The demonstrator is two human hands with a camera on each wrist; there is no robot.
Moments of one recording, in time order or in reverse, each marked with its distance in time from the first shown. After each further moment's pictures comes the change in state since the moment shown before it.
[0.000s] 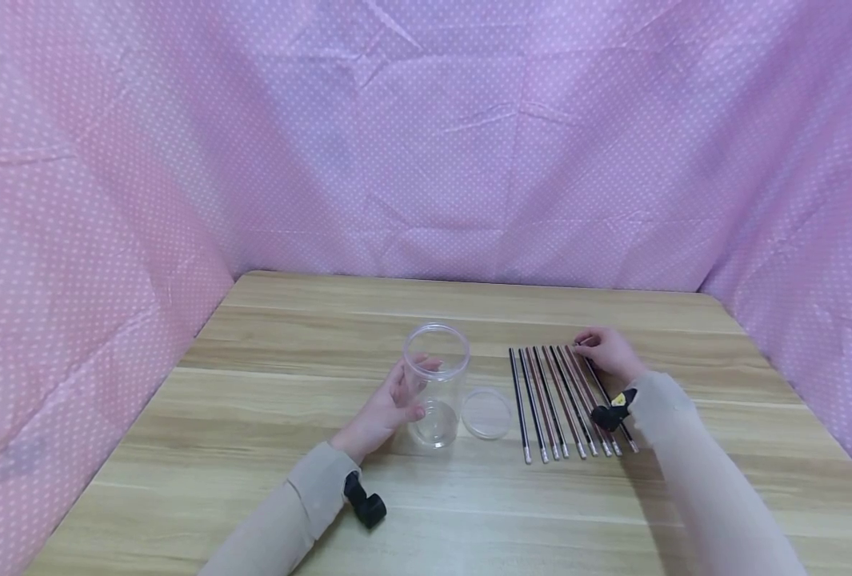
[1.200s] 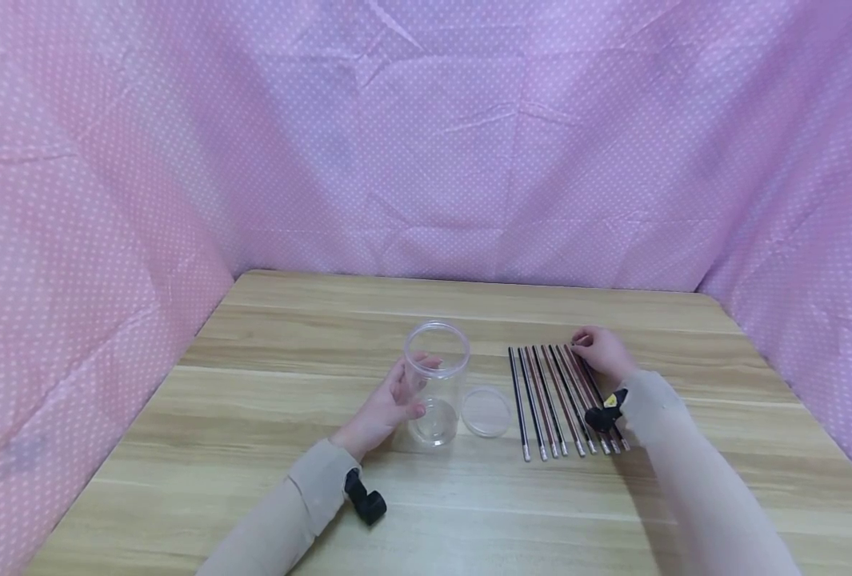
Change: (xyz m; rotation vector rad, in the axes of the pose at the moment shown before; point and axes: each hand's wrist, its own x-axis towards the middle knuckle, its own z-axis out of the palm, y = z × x) left_hand 0.000 0.000 0.004 -0.015 -0.004 0.037; right_hand -0.001 -0.004 0.006 -0.088 0.028 -0.028
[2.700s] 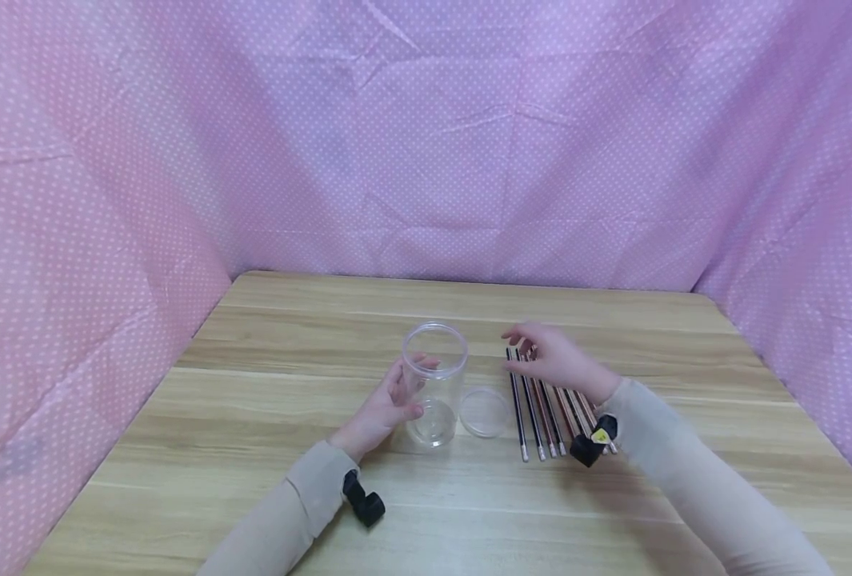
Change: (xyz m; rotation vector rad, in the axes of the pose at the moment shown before) left_hand -0.002 0.000 0.003 0.001 0.002 0.008; right_hand -0.038 -0.118 0.003 -0.002 -0.083 -0.466
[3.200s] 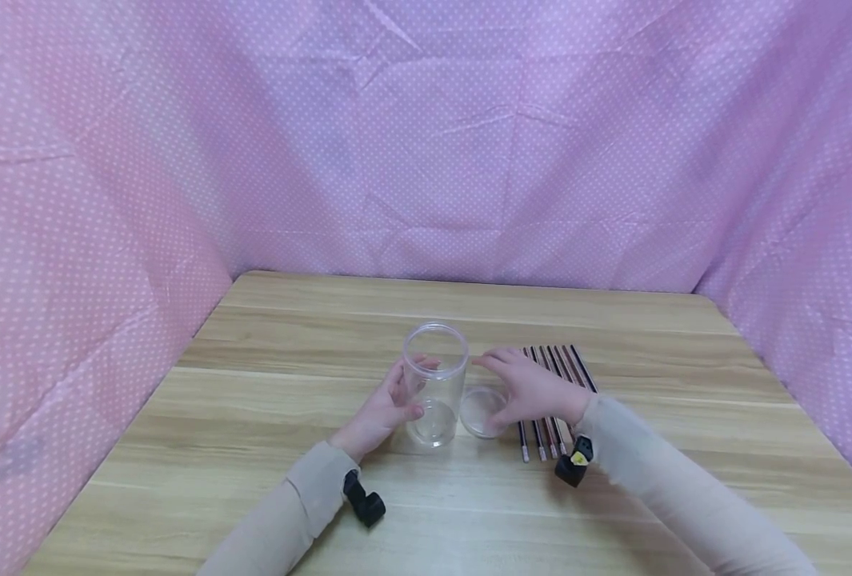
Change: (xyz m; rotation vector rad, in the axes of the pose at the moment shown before) left_hand 0.000 -0.003 -0.002 0.000 -0.011 0.014; right_hand -0.003 -0.019 0.035 -0.154 -0.227 -0.051
